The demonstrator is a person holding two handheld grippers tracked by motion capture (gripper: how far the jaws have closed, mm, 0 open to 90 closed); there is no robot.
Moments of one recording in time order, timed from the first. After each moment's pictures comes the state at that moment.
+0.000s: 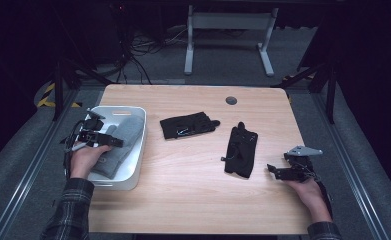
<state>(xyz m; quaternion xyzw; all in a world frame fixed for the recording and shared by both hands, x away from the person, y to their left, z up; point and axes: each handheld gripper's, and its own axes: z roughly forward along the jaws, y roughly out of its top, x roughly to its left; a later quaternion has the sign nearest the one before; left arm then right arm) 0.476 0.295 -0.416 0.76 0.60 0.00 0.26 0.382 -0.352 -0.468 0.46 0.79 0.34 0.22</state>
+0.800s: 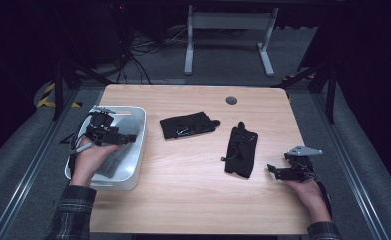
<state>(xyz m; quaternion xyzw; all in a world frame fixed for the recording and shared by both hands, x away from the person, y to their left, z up) 0.443 0.243 -0.363 0.80 0.48 0.06 0.36 0.383 -0.352 -0.468 0.46 0.79 0.34 0.22</state>
